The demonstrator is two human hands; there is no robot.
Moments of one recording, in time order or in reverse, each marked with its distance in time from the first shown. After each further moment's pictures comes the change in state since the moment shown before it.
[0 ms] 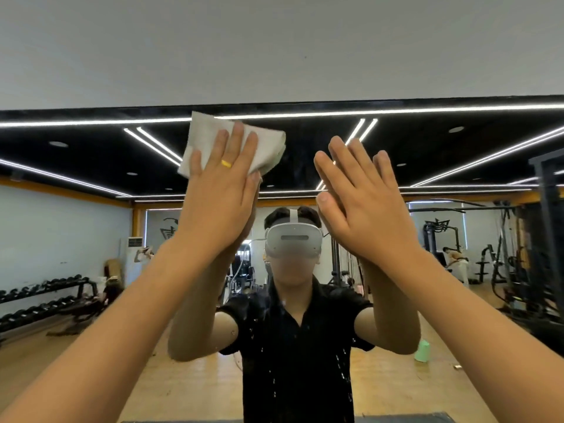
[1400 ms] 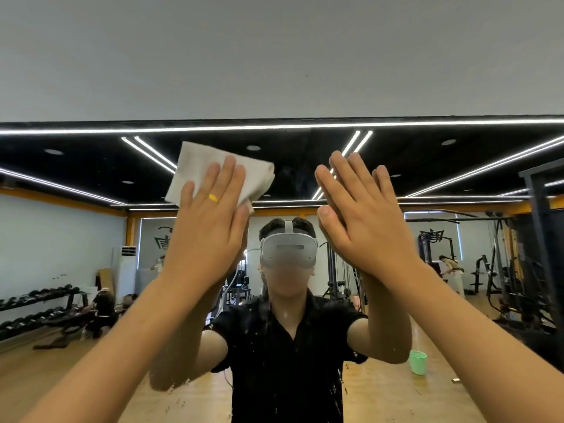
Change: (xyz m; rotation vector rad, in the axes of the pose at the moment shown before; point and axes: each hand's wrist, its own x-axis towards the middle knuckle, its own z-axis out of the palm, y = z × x) left_hand -0.034 -0.014 0.003 -0.068 0.044 0.009; right_hand 0.000 0.000 0.001 0.010 -0.008 0.001
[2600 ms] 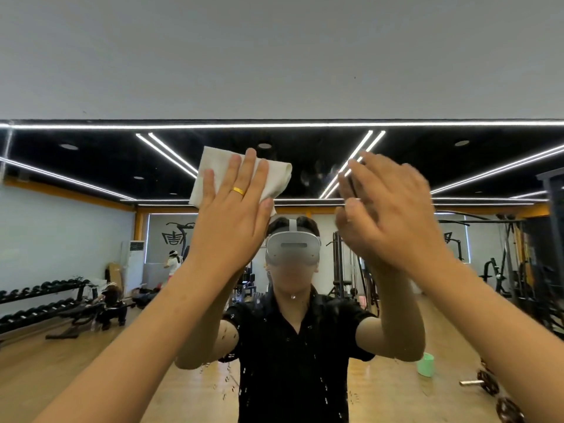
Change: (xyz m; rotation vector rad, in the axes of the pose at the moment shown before) left_hand 0.003 -0.050 -0.013 0.190 0.023 0.060; right_hand 0.017 -0.051 -0.019 0.119 0.098 0.041
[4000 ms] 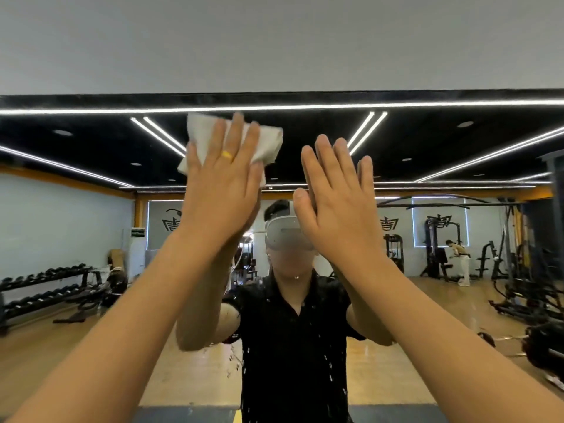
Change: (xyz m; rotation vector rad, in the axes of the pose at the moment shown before) left_hand 0.012 -0.010 -0.009 -0.101 -0.040 -0.099; right_hand -0.005 -0.068 0.052 -0.058 -0.040 0.079
